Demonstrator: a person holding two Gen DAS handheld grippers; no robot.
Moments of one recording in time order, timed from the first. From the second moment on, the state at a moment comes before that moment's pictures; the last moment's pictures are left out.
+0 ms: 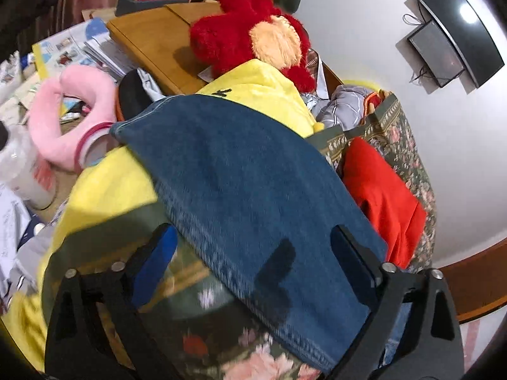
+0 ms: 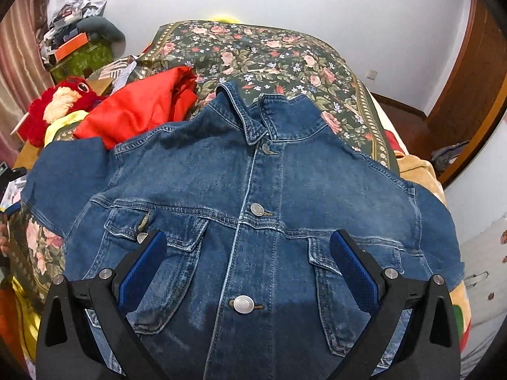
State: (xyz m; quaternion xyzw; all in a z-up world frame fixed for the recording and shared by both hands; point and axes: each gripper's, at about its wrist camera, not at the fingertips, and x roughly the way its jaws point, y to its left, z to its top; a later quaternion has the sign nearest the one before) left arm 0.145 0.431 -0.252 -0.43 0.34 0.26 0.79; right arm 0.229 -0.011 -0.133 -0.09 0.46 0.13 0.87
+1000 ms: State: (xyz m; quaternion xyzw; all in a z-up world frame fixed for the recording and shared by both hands) left arm 0.194 0.362 -0.092 -0.27 0.27 0.22 0.90; right arm 0.216 -0.082 -0.092 0.02 0.43 0.09 0.90
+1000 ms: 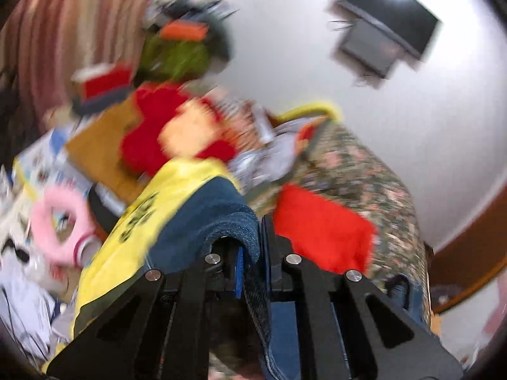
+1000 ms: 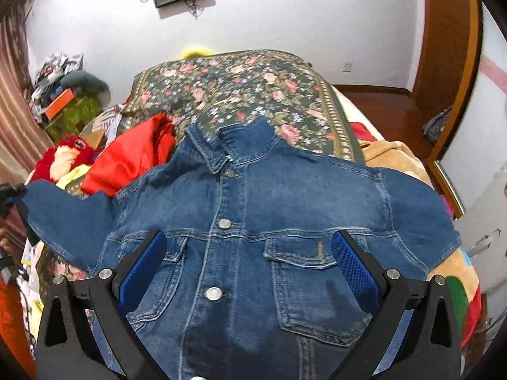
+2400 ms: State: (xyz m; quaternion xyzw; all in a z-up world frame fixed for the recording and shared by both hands) left arm 0.237 0.012 -0.119 -0.02 0.42 -0.09 0.90; right arm 0.203 -0.176 -0.097 0.05 0.42 0.06 0.90
